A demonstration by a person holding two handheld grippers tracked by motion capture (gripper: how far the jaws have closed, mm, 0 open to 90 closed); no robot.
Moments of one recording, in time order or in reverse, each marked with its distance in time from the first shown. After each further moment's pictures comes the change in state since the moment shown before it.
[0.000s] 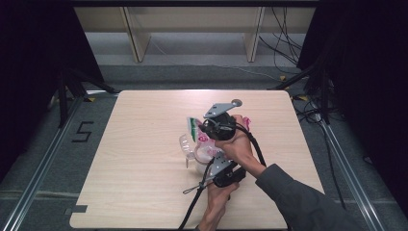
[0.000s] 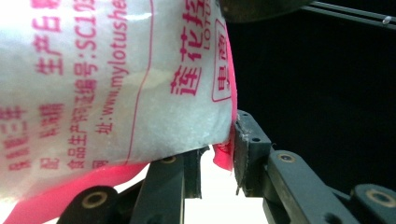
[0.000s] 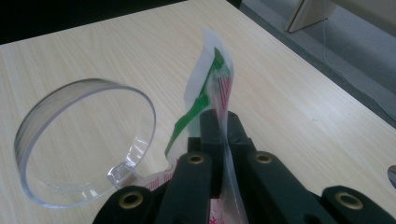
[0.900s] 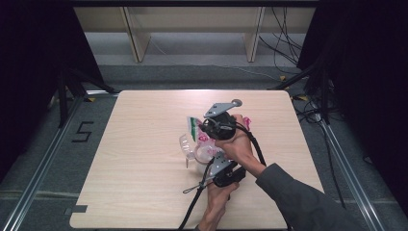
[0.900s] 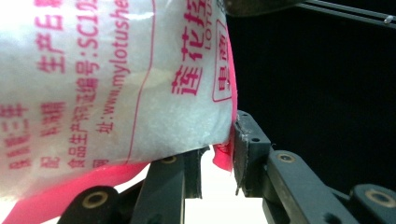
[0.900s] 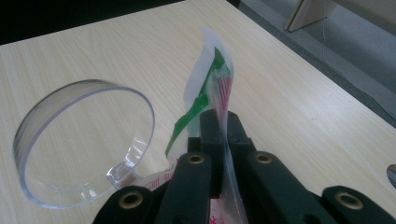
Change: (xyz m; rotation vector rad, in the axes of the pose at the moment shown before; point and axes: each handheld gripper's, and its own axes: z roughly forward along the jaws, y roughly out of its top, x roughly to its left) left arm 0.002 0.001 -0.001 0.013 -0.002 0.017; right arm 0.000 0.001 -0.002 0.009 0.004 0.015
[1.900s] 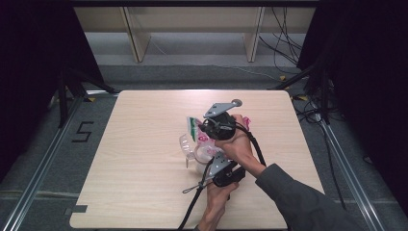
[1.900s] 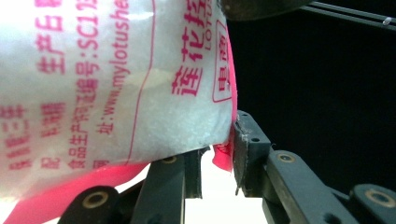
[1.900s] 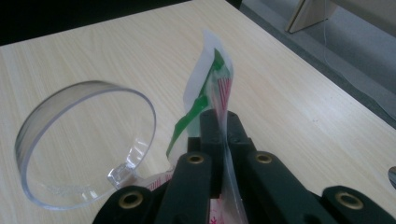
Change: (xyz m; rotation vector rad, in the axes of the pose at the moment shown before) left arm -0.002 0.000 0.000 -0.021 -0.007 -0.029; right arm -0.001 0.000 0.001 -0.001 0.001 -0.022
